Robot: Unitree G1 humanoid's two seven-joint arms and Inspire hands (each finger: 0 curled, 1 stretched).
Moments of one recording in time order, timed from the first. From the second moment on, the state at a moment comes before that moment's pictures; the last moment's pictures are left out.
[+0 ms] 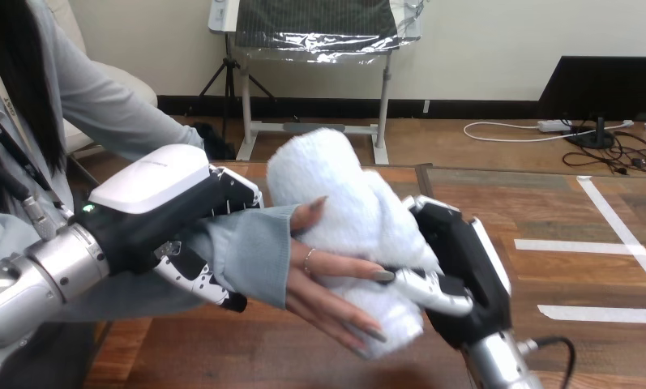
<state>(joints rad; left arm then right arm) -0.21 0.74 -0.04 0.10 0.33 -0.58 -0.42 -0.23 0.07 -0.16 0.83 0.41 -0.82 0.78</state>
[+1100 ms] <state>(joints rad) -0.22 0.74 -0.05 0.16 0.32 -0.62 -0.43 0.03 0.07 -0.01 0.47 0.51 -0.75 0.80</state>
